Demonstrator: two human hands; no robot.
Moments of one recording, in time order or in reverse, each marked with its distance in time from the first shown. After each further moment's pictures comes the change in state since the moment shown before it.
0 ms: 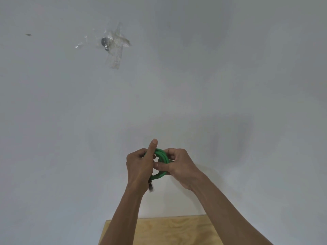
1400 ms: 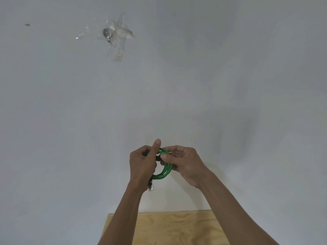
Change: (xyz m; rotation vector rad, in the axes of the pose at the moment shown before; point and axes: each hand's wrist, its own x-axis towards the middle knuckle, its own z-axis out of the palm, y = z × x) left_hand 0.004 -0.013 -0.005 -0.043 -0.076 -0.006; right_hand 0.001 0.010 -0.014 0.303 -0.074 0.060
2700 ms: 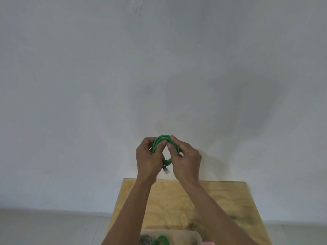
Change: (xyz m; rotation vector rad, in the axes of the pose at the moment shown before) left_hand -0.020 -0.068 -0.041 -0.040 0.092 -0.019; right_hand -0.015 0.097 0.067 -0.396 0.552 -0.307
